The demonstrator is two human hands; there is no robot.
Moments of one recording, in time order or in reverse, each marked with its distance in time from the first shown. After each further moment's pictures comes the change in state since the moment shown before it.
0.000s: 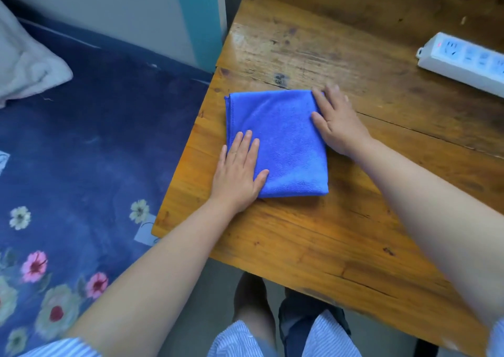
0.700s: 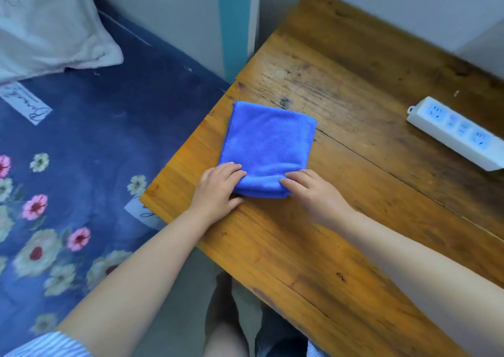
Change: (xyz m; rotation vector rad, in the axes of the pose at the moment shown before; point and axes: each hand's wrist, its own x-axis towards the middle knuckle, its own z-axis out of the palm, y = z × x) left_hand -0.045 0.025 0.000 -0.052 0.144 -0.120; right_hand -0.094 -0.007 -0.016 -0.107 0.051 -0.767
